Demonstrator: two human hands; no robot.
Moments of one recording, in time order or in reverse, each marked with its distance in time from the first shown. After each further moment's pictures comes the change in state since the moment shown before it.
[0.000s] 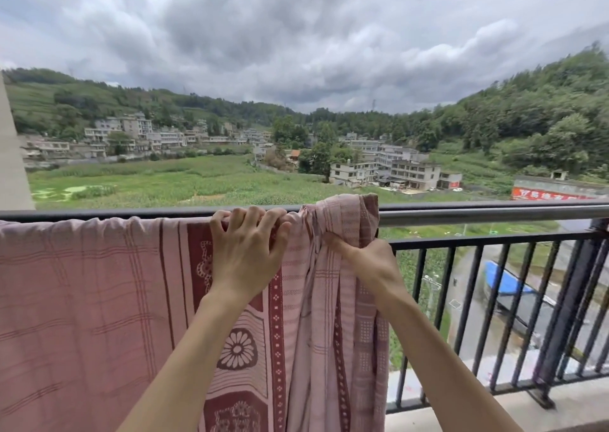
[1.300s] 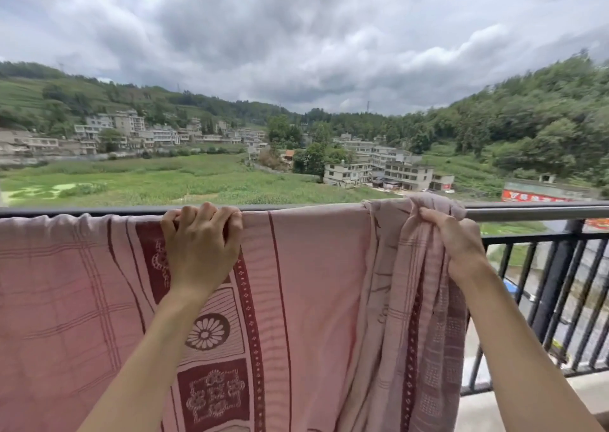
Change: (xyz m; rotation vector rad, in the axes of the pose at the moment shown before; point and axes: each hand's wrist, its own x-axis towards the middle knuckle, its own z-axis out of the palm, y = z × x) left_hand 0.003 0.013 0.009 0.028 0.129 -0.157; right_hand 0.059 0.022 -0.152 0.302 0.378 0.050
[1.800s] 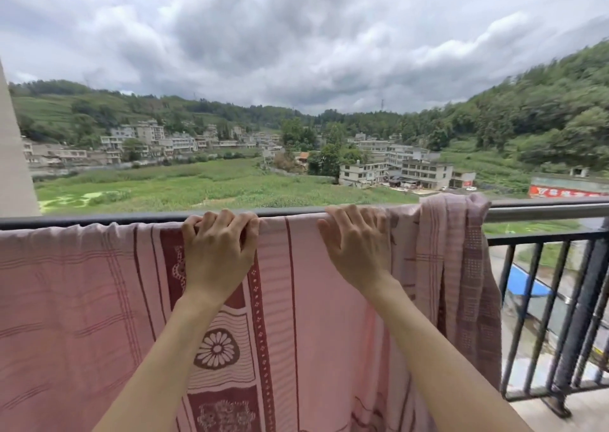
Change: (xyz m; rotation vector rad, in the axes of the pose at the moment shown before) left_hand 0.002 -0.006 -0.006 0.027 -0.047 0.070; right_hand -0.053 0.045 0.117 -0.879 -0.130 -1.050
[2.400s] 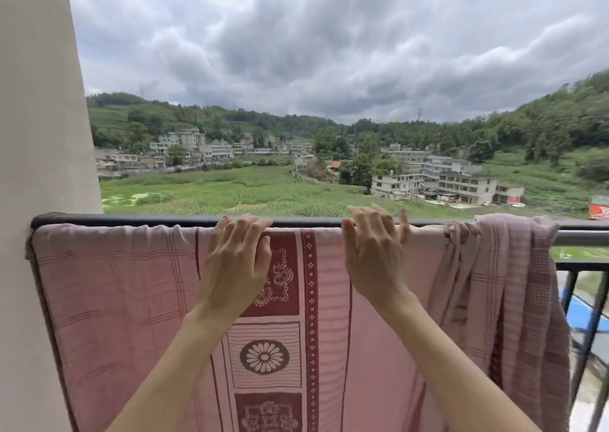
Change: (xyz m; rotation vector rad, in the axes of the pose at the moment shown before) left_hand -0.016 -0.036 -0.026 -0.127 0.075 0.095; right_hand 0.009 -0.054 0.003 0.108 0.031 0.084
